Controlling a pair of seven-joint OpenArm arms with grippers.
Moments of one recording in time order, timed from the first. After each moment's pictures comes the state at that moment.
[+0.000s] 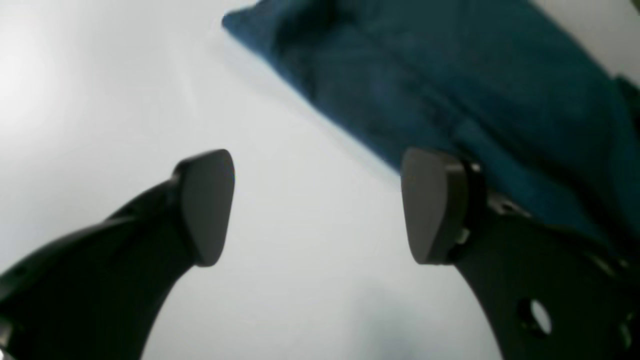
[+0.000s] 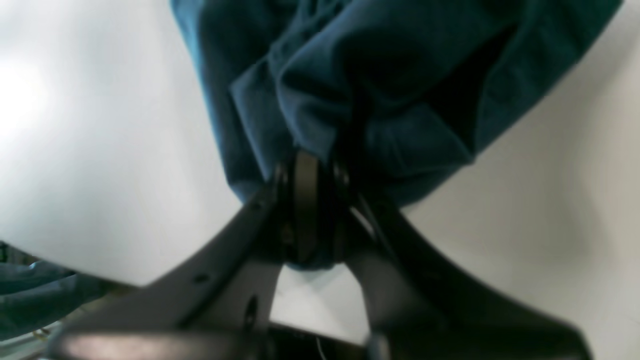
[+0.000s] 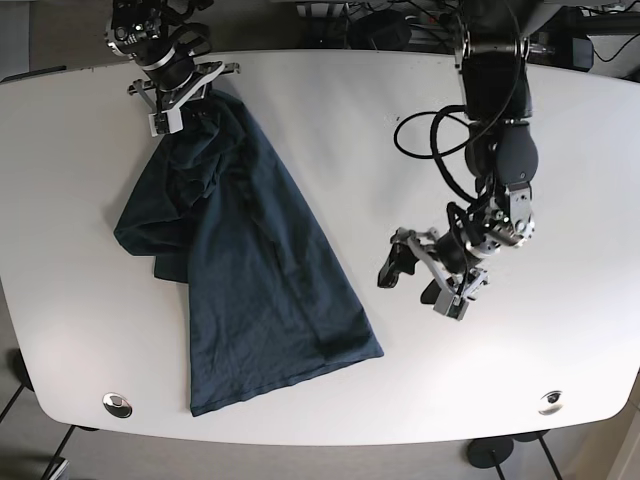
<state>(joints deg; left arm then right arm) -17.5 -6.0 -4.6 72.6 -18.9 -33.1 34.7 -34.3 4.6 13.4 112.4 18.4 19.4 -37.1</state>
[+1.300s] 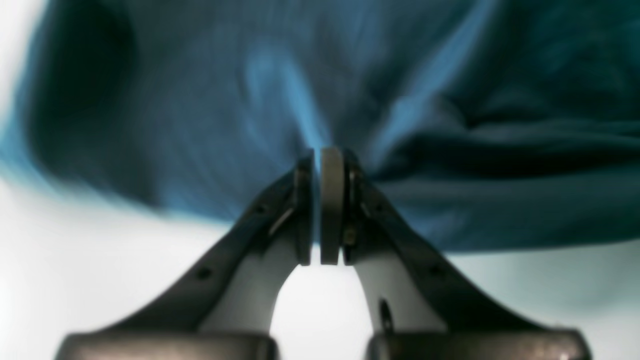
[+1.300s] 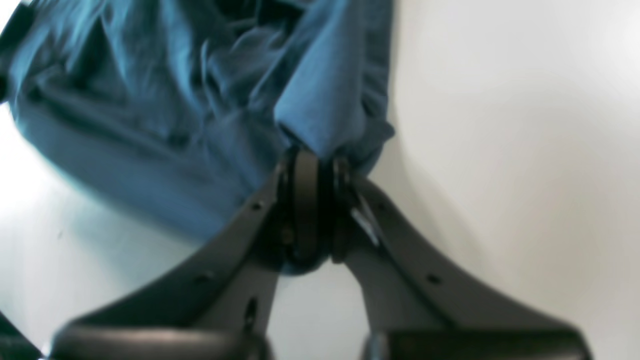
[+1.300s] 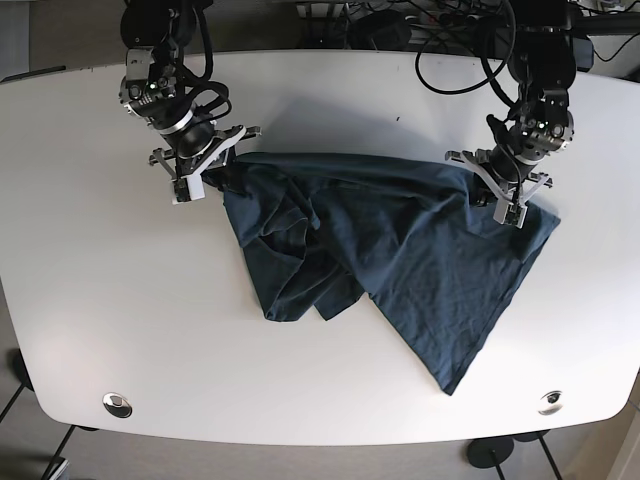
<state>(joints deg) 12.3 -17.7 -9.8 99.7 -19.6 -17.1 38.2 -18.3 2.5 7.6 108.7 18.3 18.9 -37.3</state>
